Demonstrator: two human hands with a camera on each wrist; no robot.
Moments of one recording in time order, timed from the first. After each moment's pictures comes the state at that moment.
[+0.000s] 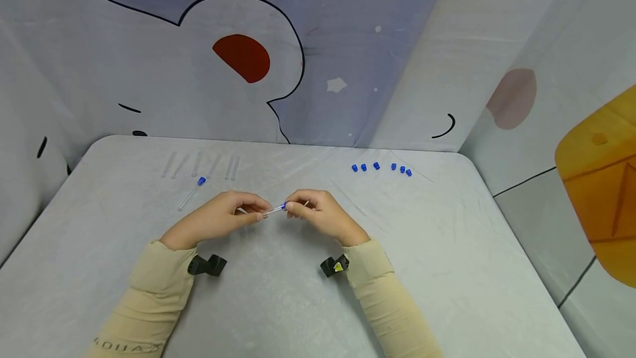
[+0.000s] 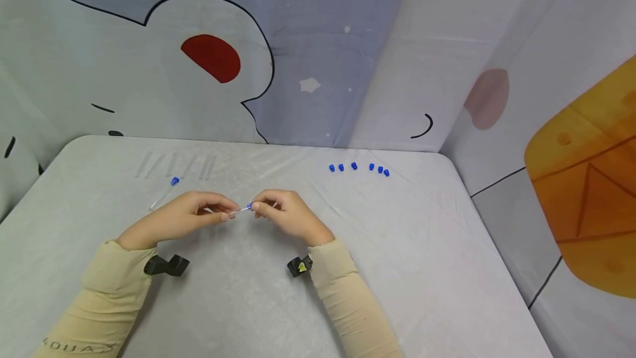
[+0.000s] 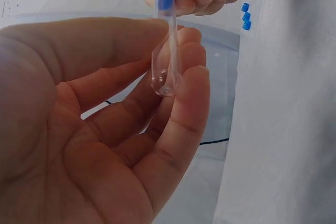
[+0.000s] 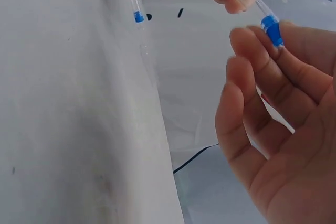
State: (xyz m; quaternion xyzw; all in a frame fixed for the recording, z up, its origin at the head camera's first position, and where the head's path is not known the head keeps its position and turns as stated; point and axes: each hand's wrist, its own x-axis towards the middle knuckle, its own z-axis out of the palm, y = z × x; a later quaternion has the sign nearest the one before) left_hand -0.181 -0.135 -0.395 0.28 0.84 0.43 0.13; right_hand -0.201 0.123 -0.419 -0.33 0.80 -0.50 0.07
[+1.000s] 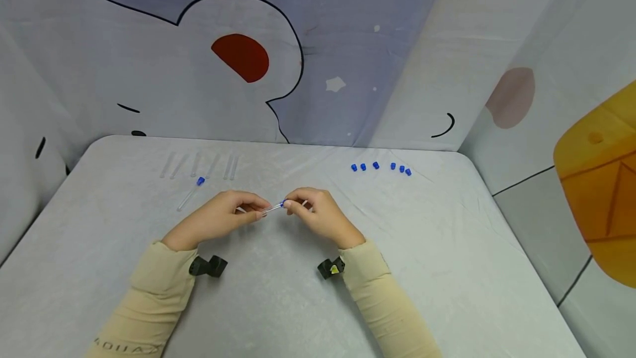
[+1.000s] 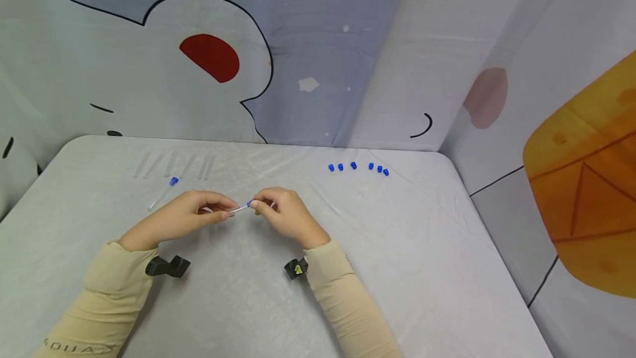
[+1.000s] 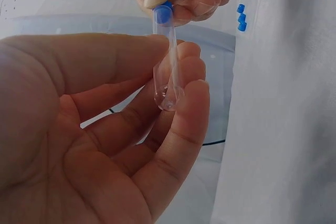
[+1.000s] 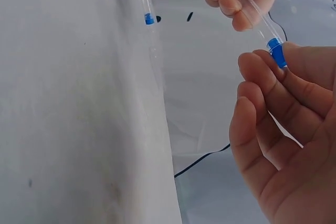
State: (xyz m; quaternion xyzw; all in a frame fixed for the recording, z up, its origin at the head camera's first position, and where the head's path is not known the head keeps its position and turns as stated) left_hand -0.181 -0.132 -0.397 0.26 0.86 0.43 0.12; right_hand -0.200 0.118 -0.422 -0.33 0.83 -0.45 -0.01
